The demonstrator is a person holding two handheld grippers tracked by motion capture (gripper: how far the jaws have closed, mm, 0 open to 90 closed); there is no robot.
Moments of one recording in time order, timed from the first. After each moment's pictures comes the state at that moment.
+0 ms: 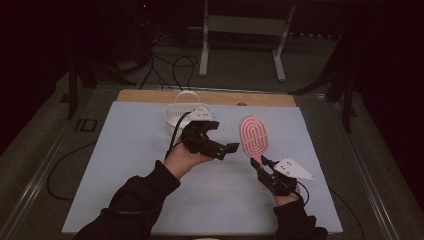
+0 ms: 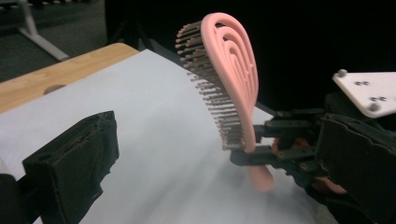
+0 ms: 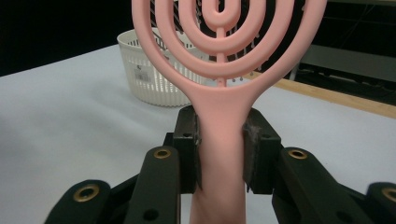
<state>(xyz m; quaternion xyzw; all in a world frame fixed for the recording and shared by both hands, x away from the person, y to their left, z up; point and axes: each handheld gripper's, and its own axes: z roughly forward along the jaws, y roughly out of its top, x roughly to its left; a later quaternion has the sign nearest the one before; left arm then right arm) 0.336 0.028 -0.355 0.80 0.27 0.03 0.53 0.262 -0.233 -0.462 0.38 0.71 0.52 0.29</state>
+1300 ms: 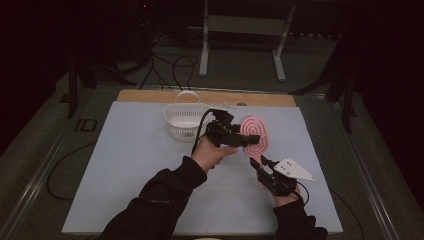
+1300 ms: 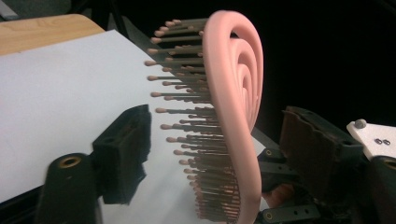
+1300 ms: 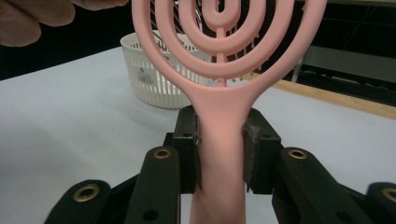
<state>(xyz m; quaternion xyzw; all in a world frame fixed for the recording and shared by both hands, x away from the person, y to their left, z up) 0.367 -0.023 -0.371 0.78 0.32 -0.07 0.53 0.261 -0.232 -0.461 0.37 0.71 0.53 0.28</state>
